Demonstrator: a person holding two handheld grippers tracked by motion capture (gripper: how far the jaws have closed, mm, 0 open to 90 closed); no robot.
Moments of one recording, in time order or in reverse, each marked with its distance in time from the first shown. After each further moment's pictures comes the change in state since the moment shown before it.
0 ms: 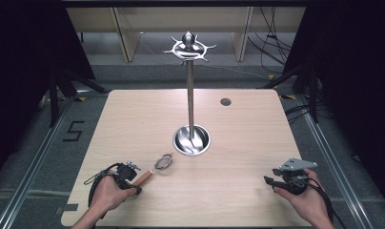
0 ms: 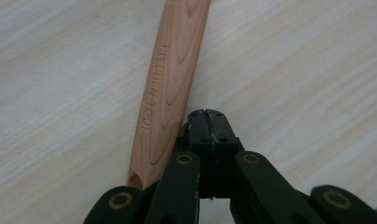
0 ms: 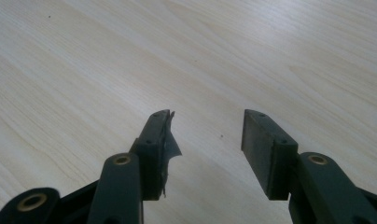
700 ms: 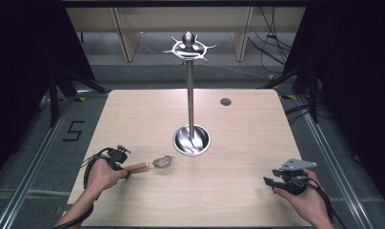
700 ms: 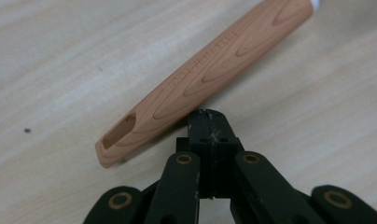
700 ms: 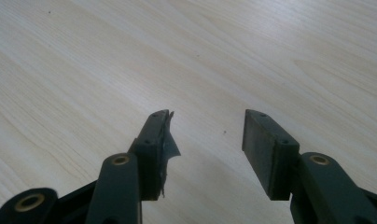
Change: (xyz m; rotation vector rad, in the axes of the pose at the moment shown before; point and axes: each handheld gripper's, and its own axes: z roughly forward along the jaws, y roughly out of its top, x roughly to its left) left arm 0.049 0.025 0.001 0.023 0.091 -0.134; right arm -0.002 -0.002 0.003 0.003 0.005 -0.014
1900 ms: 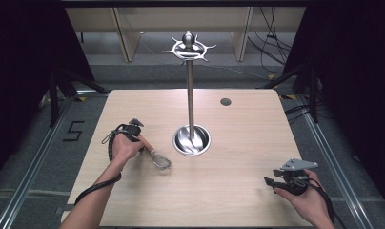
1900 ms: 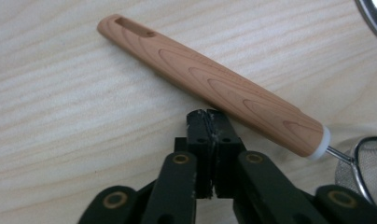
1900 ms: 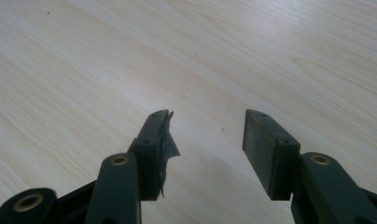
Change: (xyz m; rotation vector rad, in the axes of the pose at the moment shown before) left arm 0.007 0.087 0.027 -0.132 0.056 -0.143; right arm -0.003 -0.002 -0.001 -0.009 -0.004 -0.002
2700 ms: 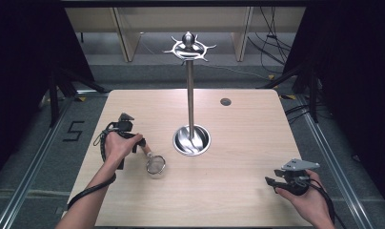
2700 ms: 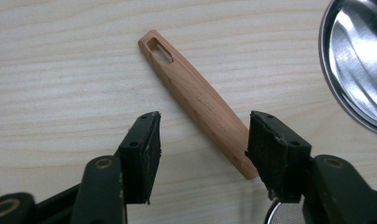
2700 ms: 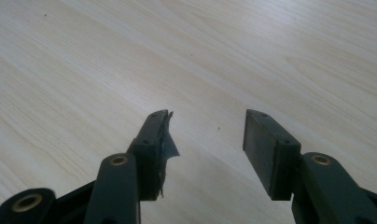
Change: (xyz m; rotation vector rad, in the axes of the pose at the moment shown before) left arm 0.004 0.002 -0.032 -0.021 -0.023 -0.230; right arm 0.001 0.000 -0.002 -0.005 0.000 0.024
